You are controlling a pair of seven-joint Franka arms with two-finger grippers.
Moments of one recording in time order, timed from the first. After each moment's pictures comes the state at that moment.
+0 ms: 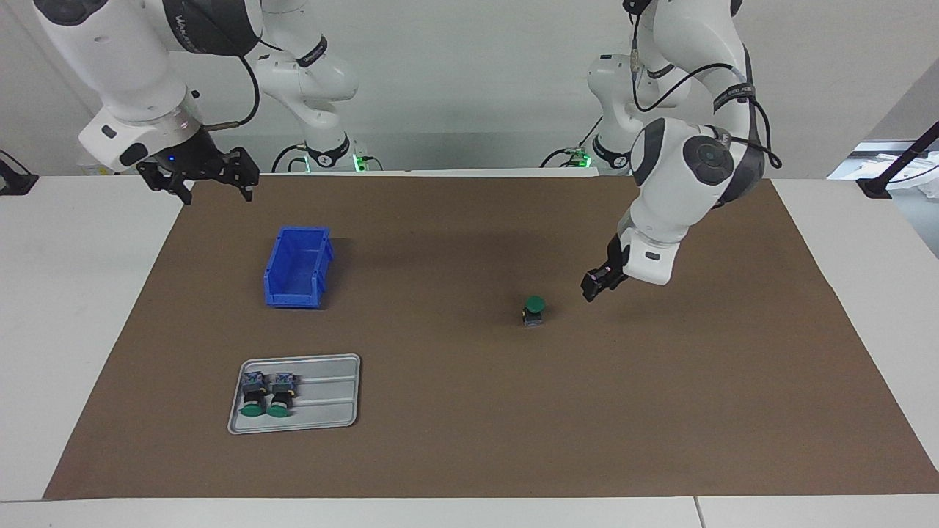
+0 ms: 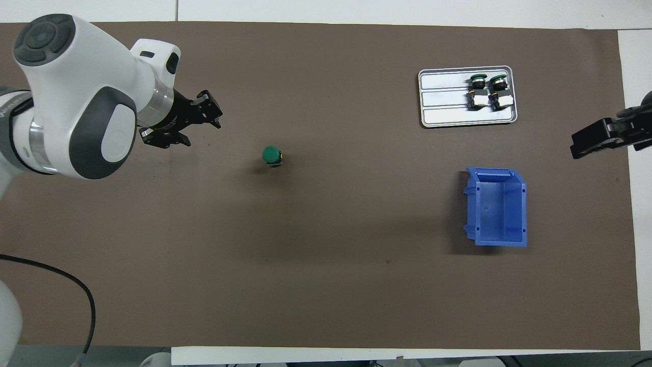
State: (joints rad) left arm -0.39 0.21 0.05 -1.72 -0.18 1.91 -0.67; right arm -0.11 0.04 0.11 -1.50 -0.07 1.40 -0.11
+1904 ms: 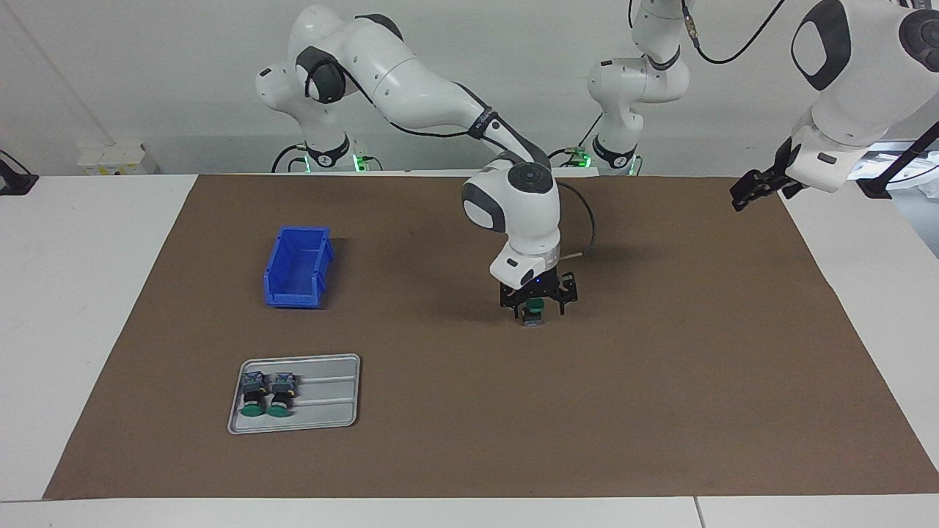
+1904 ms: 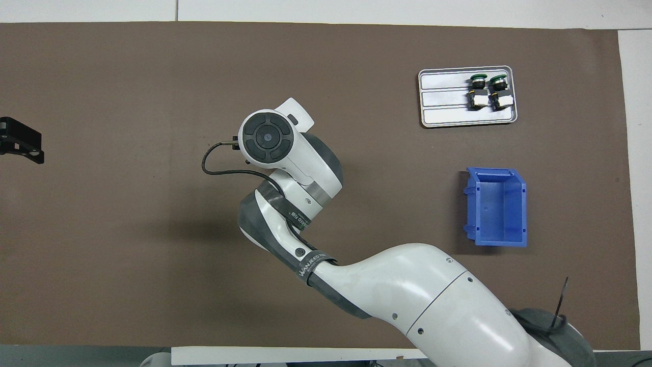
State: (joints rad) left arm -0.11 0.04 0.06 -1.55 0.09 1.39 -0.14; right arm 0.62 0.75 0.13 -1.29 -0.12 2.25 0.82
